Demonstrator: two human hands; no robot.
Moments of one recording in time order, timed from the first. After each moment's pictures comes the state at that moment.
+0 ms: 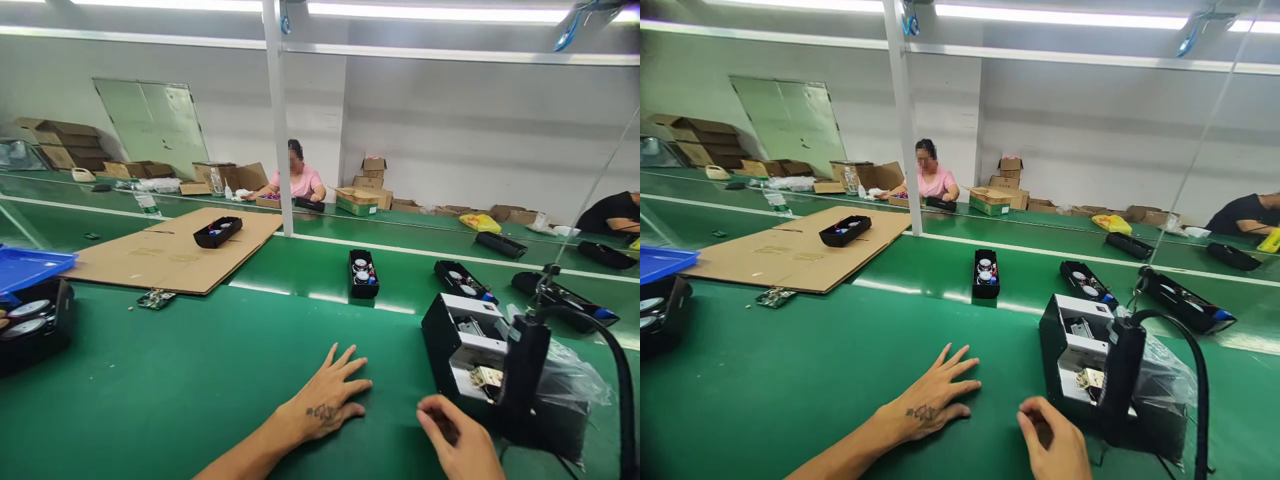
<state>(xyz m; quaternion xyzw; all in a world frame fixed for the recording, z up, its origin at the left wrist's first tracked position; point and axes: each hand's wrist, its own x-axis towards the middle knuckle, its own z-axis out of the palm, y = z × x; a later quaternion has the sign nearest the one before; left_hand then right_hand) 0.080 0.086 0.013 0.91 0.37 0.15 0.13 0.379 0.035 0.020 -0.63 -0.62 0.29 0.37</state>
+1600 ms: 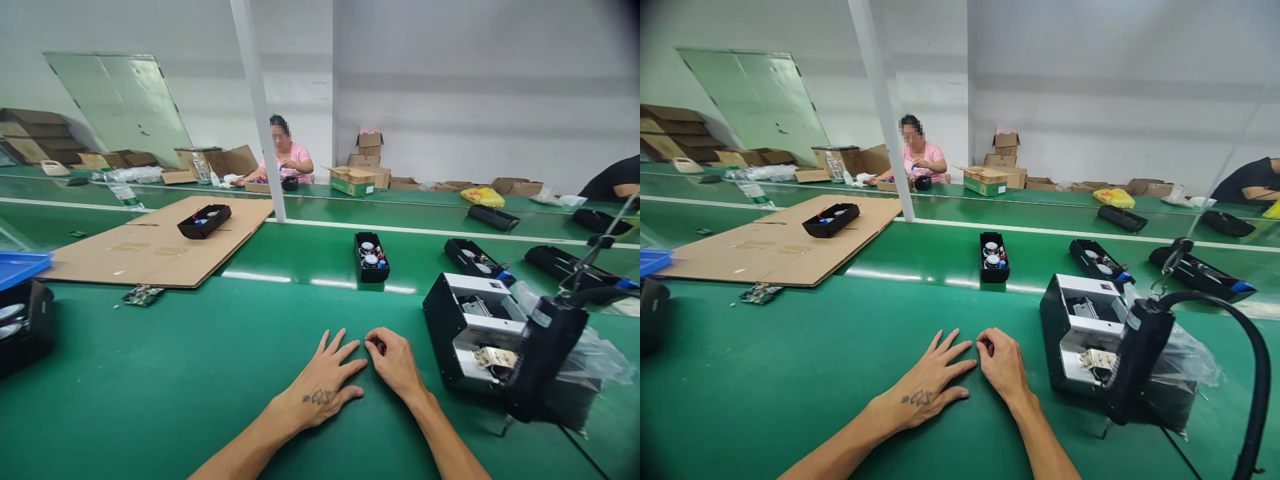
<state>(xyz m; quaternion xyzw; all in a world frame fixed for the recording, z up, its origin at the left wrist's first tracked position) 0.081 0.086 0.025 0.89 0.41 0.10 0.15 0.296 0.132 -0.014 -0.52 -0.73 0.23 0.38</state>
